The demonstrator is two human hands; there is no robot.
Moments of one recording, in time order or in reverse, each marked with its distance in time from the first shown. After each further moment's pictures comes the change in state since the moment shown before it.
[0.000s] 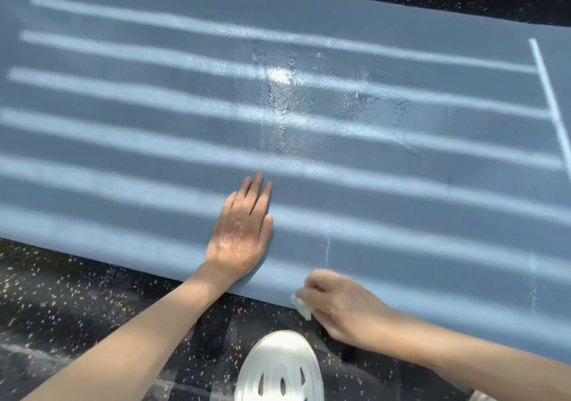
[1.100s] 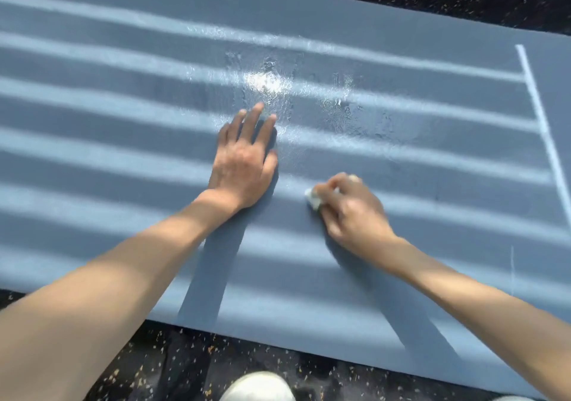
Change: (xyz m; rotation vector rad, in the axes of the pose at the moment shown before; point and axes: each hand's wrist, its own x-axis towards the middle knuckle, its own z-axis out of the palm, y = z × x) left_hand 0.141 0.004 -0.005 0.056 0.056 -0.029; right_hand 0.071 0.086 -0.083 -0.309 0.484 0.245
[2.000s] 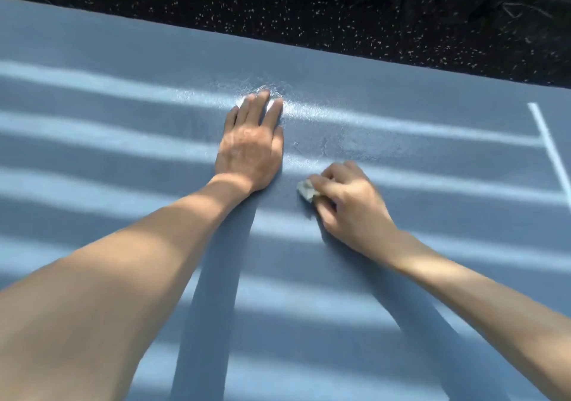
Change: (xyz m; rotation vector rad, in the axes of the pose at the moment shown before) left_hand 0.168 0.001 0.025 0.015 0.023 -0.027; right_hand 0.126 0.070 -0.006 0.033 0.074 -0.030
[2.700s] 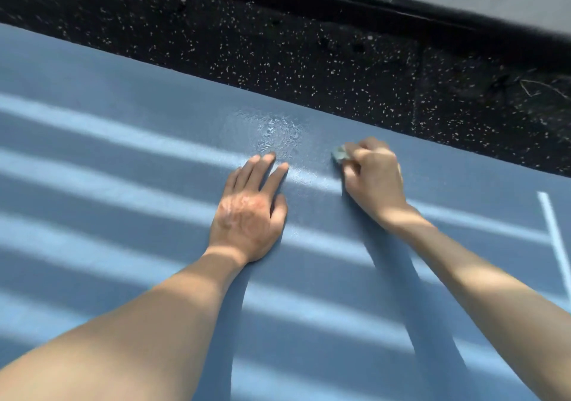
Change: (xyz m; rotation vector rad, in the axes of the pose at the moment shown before) left_hand 0.005 0.001 -0.001 -0.104 0.117 -0.033; right_hand 0.133 0.091 -0.016 -0.021 0.052 0.180
